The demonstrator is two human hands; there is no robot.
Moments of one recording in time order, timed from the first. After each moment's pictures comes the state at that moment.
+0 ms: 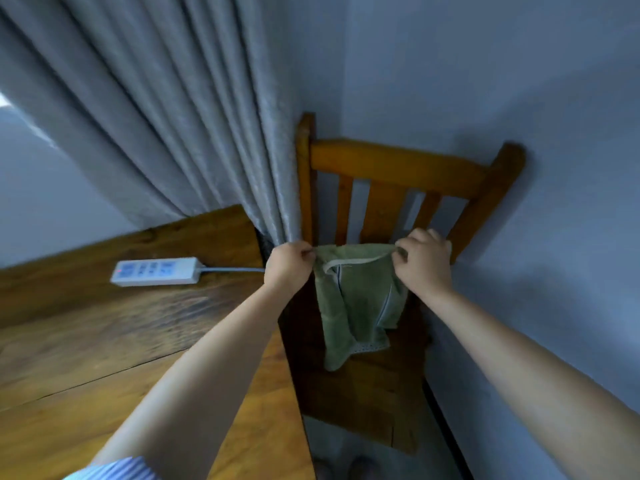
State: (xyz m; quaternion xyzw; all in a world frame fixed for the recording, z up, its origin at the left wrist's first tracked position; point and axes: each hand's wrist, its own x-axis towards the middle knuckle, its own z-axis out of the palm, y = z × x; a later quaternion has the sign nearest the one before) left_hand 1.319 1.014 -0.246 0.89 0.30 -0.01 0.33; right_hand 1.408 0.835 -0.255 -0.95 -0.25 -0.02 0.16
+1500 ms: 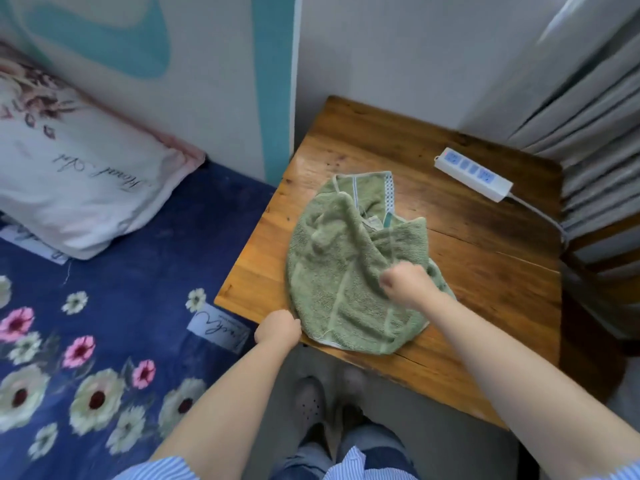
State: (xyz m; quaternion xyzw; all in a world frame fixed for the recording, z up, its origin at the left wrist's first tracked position) left_hand 0.710 1.158 -0.352 0.66 0.63 -0.24 0.34; right_hand 0.930 1.134 -0.305 -0.73 -0.64 0.21 -0.14
